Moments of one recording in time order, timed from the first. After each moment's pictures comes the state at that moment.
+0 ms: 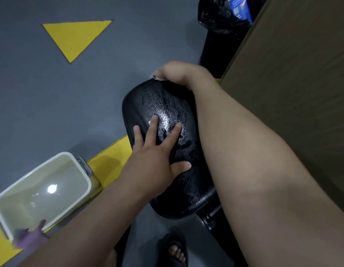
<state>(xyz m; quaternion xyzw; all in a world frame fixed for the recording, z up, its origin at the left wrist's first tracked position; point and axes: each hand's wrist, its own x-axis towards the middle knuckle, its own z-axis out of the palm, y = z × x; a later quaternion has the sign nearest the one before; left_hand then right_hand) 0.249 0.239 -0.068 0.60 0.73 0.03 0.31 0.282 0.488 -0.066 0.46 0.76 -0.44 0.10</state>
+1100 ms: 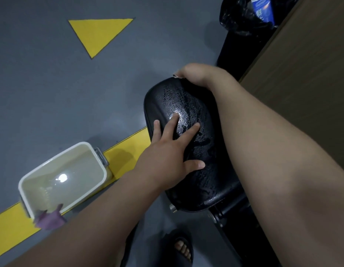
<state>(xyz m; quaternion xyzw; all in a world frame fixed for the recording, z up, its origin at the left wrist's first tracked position) 0.236 0.231 -0.060 0.61 0.71 0.06 0.34 0.275 0.479 -0.060 0.46 0.81 -0.34 0.10</state>
